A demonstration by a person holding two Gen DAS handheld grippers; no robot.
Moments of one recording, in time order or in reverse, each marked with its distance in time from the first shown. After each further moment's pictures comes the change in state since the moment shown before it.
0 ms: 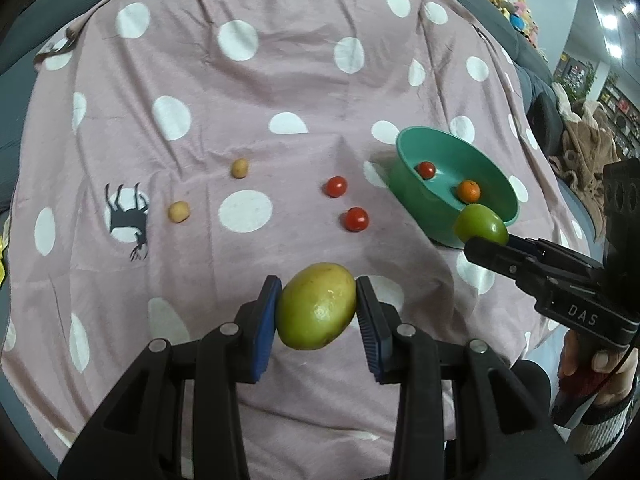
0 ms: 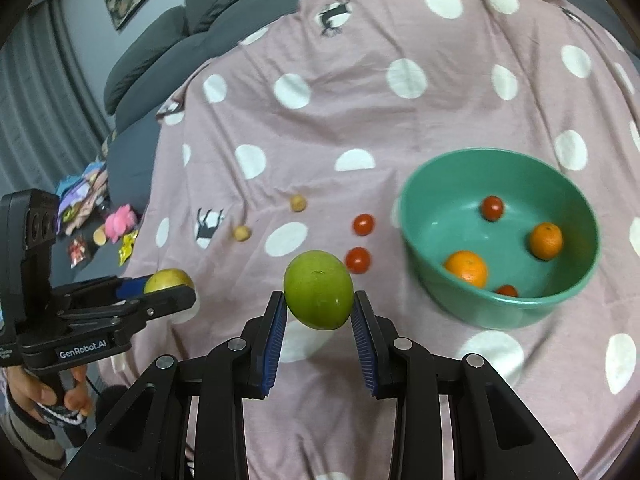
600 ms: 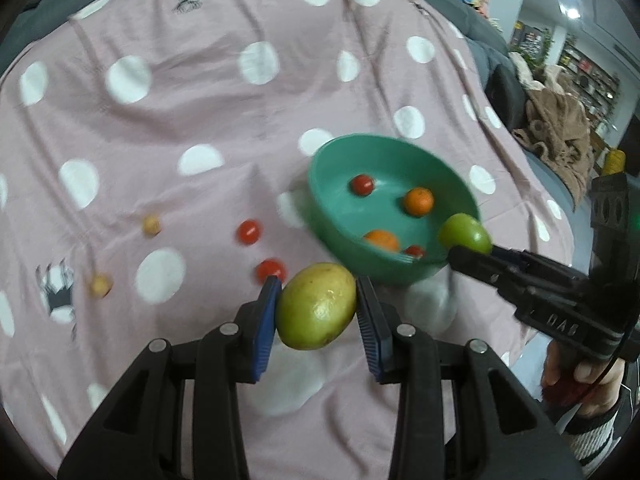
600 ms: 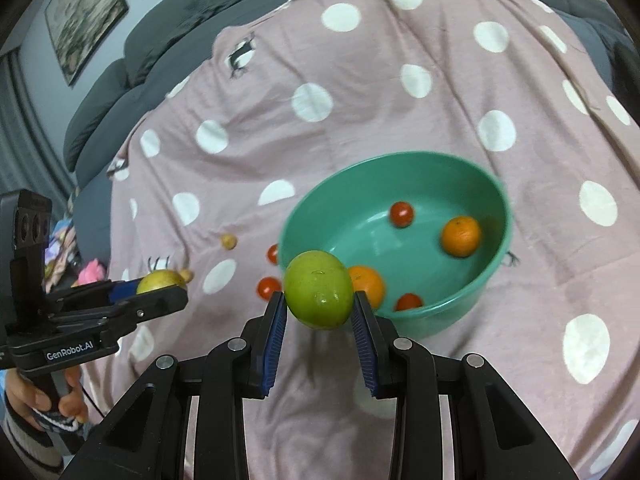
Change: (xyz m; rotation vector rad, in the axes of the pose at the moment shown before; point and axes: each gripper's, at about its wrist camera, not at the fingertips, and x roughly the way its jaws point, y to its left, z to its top) left arm 0.049 -0.075 0.054 0.160 0.006 -0.120; right arm -0.022 -0.081 0.004 0.158 -0.100 -0.093
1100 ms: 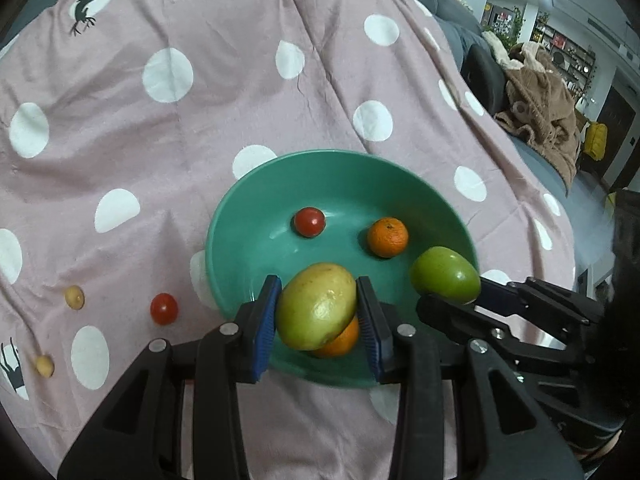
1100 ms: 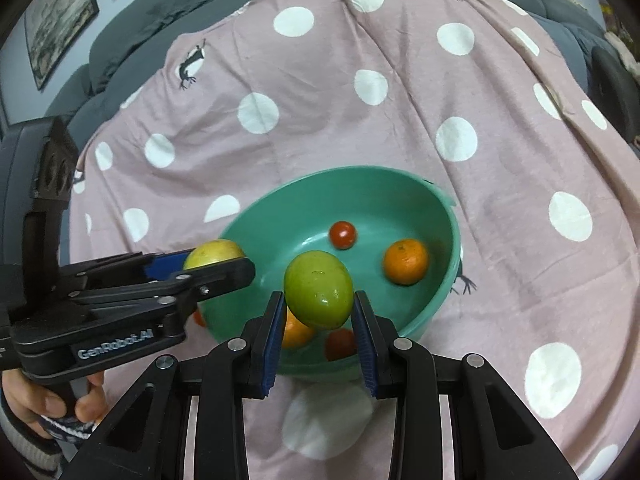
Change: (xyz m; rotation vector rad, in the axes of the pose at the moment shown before) left arm 0.085 -0.046 0.049 0.093 0.020 -0.056; right arm 0.019 -0.035 0.016 0.005 -0.014 -0.125
